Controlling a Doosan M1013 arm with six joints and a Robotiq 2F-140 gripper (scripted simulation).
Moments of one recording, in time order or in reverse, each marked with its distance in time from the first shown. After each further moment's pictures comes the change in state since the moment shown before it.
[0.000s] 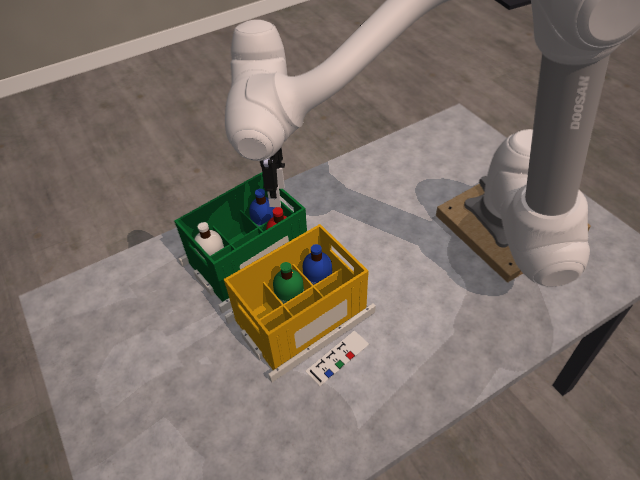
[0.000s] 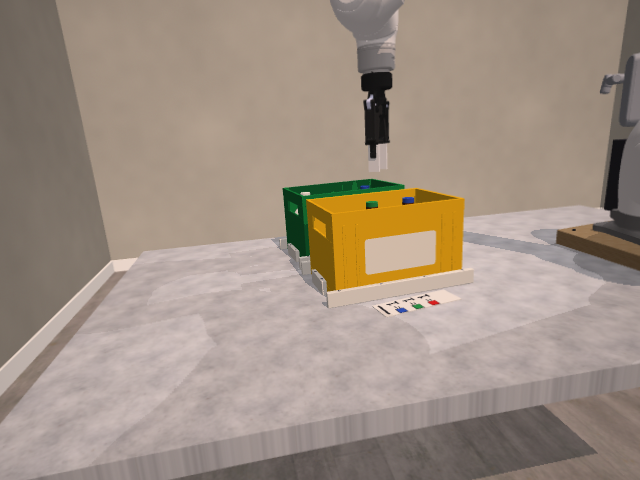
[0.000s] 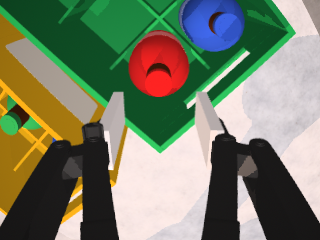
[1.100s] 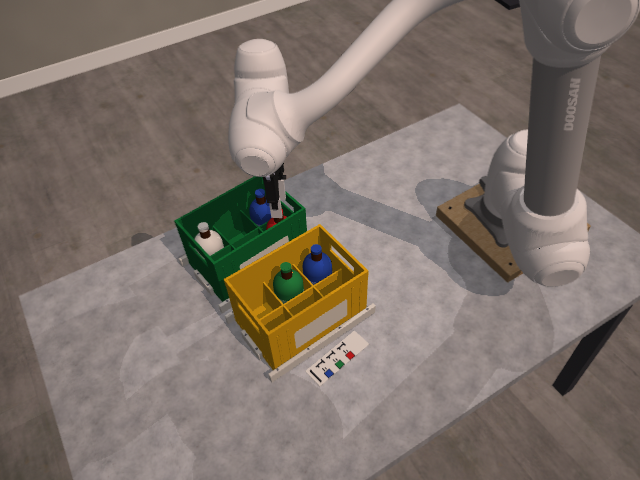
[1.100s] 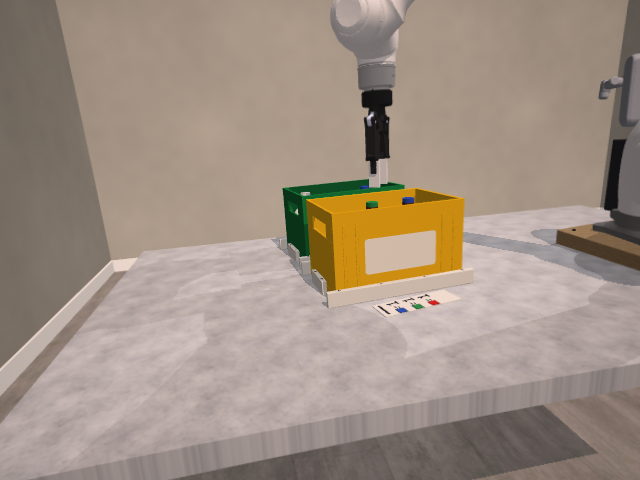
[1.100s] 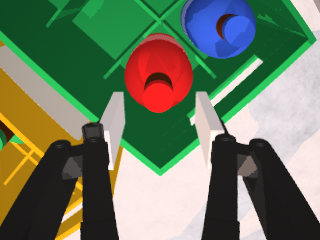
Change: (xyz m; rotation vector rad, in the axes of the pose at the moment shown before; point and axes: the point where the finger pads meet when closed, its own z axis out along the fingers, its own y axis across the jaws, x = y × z) arm 0.000 0.000 0.039 0.000 0.000 0.000
